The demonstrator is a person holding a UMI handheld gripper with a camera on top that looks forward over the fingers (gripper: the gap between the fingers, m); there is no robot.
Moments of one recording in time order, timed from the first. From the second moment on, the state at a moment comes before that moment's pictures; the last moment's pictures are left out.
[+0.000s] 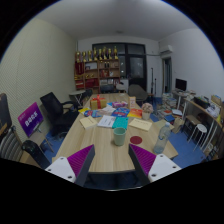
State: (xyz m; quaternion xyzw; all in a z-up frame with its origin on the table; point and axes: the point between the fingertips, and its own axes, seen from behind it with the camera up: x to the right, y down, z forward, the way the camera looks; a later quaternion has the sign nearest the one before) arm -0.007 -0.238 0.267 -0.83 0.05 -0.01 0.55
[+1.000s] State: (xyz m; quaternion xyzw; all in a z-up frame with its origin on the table) arm 0.312 -0.033 0.073 -0.77 0.11 -0.08 0.62
